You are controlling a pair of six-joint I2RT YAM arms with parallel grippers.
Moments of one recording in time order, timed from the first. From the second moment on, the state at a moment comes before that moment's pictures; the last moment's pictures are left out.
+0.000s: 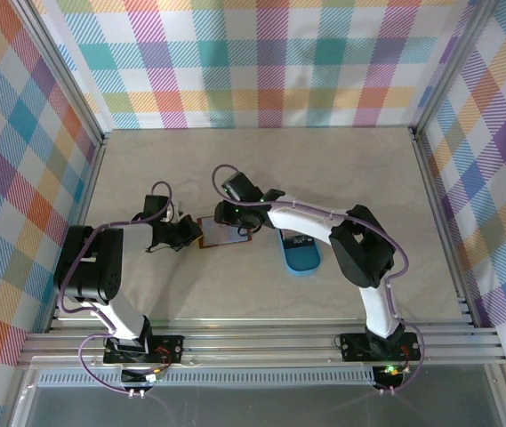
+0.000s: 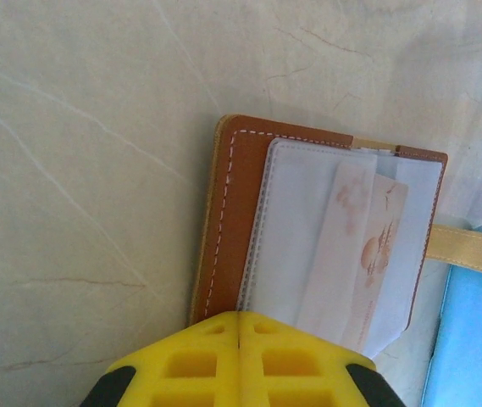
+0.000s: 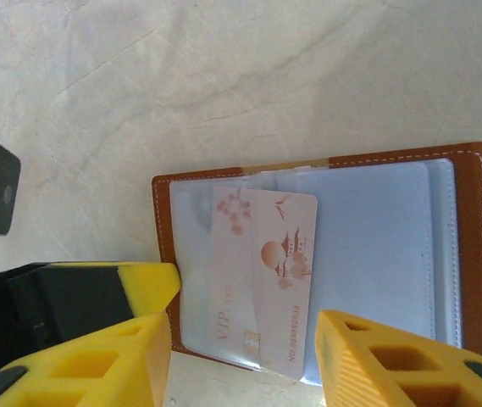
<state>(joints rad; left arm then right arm) -0.08 1.67 0.71 -0.05 0.57 -0.60 0.85 2.03 1.55 -0.41 -0.04 0.81</state>
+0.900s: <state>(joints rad) -0.08 1.67 0.71 -0.06 0.58 -0.60 0.85 2.25 1.84 -0.68 -0.04 0.74</state>
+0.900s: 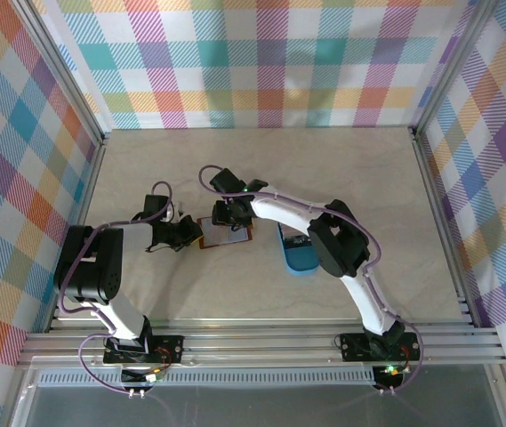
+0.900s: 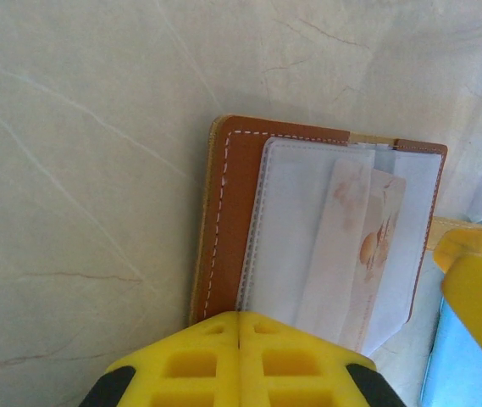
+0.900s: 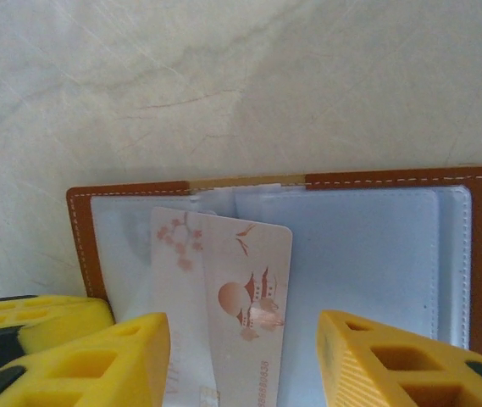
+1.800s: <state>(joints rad) -0.08 1.67 0.71 -0.06 0.58 -0.60 0.85 2.31 1.89 -0.71 -0.07 0.72</state>
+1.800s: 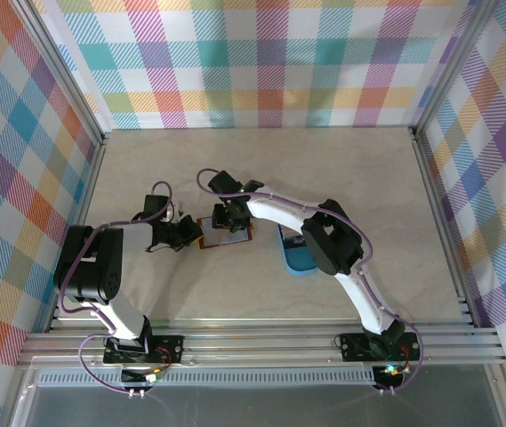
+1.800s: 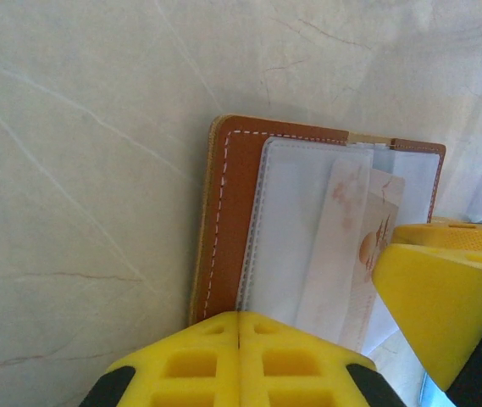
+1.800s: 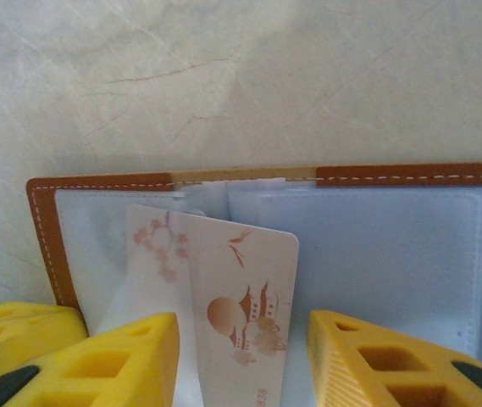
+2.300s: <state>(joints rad) -0.08 1.67 0.71 -0.06 0.58 -0.60 0.87 2.33 1.92 -0.71 -0.09 0.72</state>
